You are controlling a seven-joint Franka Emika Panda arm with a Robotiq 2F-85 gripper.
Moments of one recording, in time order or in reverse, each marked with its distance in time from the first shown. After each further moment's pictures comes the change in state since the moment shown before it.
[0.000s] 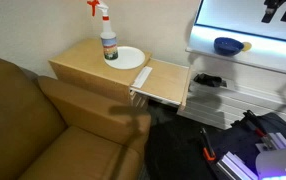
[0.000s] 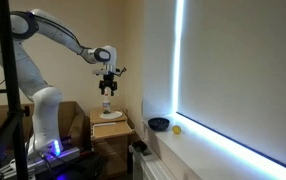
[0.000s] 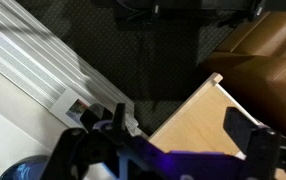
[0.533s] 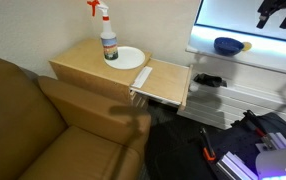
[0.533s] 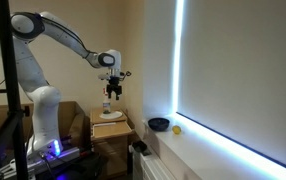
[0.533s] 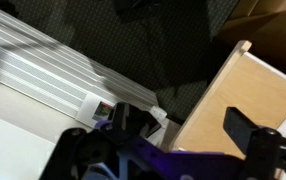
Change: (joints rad) arm -0.063 0.106 -0.040 -0.002 -0.001 0.160 0.142
